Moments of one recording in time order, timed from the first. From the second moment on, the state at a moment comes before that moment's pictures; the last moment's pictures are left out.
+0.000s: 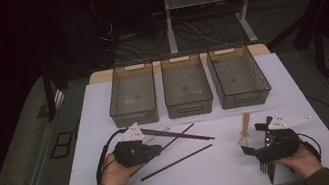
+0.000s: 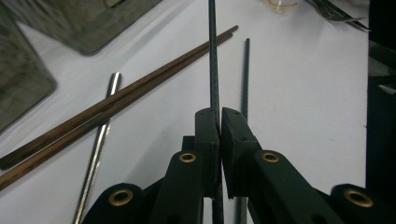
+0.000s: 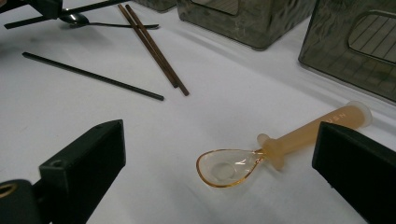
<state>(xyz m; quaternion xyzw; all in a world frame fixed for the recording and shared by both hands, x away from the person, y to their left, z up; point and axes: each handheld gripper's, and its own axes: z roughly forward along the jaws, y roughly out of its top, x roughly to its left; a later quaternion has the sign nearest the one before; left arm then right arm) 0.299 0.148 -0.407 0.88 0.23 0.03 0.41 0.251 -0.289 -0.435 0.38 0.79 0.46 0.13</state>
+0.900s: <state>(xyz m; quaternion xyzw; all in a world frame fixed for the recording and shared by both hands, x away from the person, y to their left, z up) 0.314 0.182 -0.392 0.86 0.30 0.08 0.41 0.251 -0.289 -0.435 0.38 0.79 0.46 0.13</state>
